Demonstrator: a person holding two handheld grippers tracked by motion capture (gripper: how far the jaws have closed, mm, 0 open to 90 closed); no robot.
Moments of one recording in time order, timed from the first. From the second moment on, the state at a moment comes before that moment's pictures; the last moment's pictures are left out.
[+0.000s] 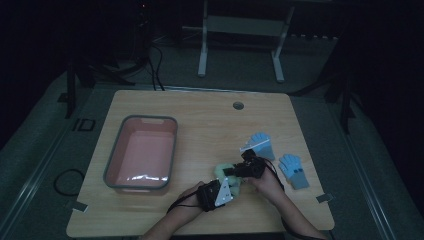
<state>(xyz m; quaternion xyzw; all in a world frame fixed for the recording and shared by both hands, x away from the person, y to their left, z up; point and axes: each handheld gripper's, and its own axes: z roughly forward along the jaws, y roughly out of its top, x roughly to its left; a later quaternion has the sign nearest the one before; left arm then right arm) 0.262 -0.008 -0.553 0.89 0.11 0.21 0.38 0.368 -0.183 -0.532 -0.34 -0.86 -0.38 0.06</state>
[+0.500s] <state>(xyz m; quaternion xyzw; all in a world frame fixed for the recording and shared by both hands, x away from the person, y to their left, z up) 0.263 0.020 -0.502 0.89 0.11 0.22 0.39 0.368 -0.165 -0.487 -0.32 -0.85 -0.41 0.04</state>
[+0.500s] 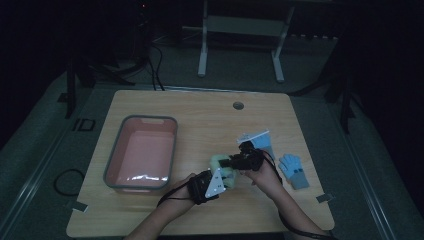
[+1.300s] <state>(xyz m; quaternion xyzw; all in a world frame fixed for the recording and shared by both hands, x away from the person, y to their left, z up) 0.260 0.070 -0.449 0.90 0.11 0.25 0.35 0.368 -0.106 -0.434 -0.27 -0.86 -0.43 0.02</state>
